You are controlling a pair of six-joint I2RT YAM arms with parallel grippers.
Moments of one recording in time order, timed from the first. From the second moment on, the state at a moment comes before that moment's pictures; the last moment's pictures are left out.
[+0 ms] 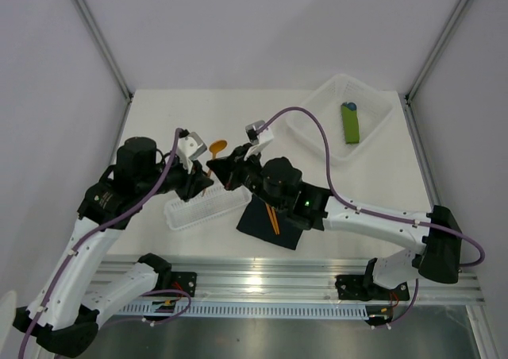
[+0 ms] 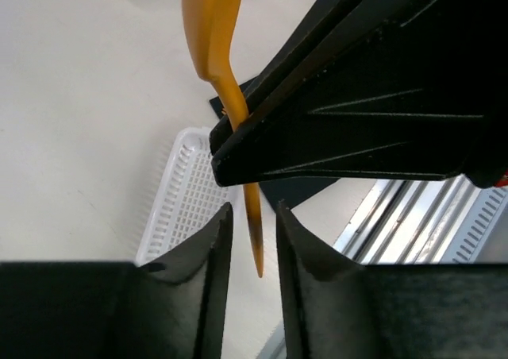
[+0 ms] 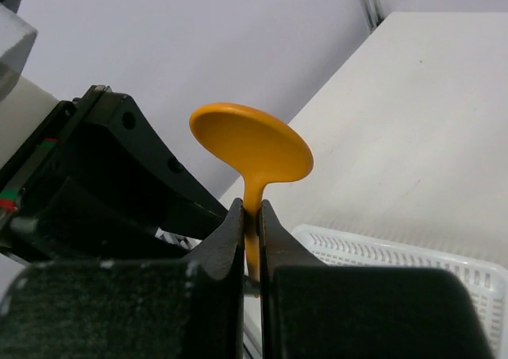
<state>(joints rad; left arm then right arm) -0.45 0.85 1.18 -0.85 0.43 0.19 1.19 1.43 1.19 0.29 0.31 0.51</state>
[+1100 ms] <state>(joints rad) -0.11 1.06 0.80 -0.54 0.14 0.31 0.72 1.89 1.46 -0.87 -0.14 0.45</state>
